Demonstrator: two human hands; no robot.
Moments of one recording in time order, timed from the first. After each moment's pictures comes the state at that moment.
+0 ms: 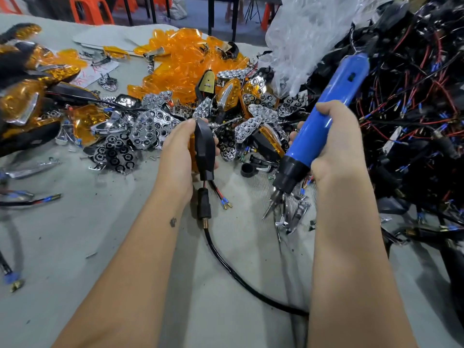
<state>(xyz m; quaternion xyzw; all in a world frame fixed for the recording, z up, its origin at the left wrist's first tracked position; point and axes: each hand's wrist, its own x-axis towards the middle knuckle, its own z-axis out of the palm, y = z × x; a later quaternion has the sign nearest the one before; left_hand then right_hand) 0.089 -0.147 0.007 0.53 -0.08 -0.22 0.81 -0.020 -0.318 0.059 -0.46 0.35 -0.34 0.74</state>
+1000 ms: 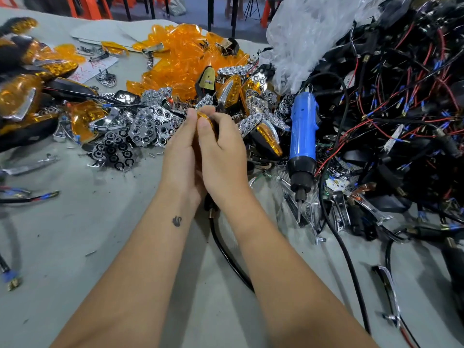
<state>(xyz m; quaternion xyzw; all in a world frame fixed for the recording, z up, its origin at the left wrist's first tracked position) 0.075 -0.156 0.015 0.41 -0.07 -0.26 0.87 0.040 -0.199 0.017 -0.75 0.19 -0.33 0.53</state>
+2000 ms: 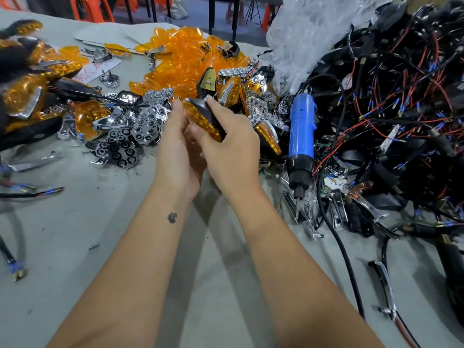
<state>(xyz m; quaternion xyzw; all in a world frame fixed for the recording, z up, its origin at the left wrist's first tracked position) 0.076 -0.147 0.020 0.40 -0.08 -0.26 0.87 0.030 -0.206 0.025 -0.81 0.16 -0.36 0.43</state>
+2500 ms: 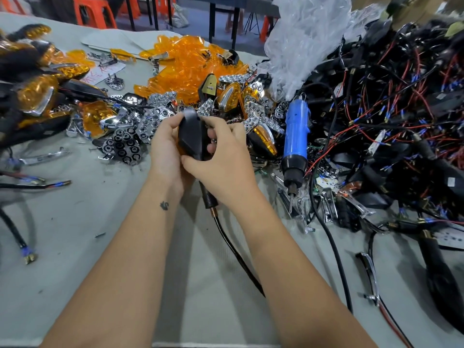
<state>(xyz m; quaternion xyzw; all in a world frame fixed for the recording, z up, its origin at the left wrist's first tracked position) 0.080 -0.131 0.015 0.37 -0.10 -0.30 0.87 0.006 -0.196 0.026 -0.86 0.15 -0.25 0.42</state>
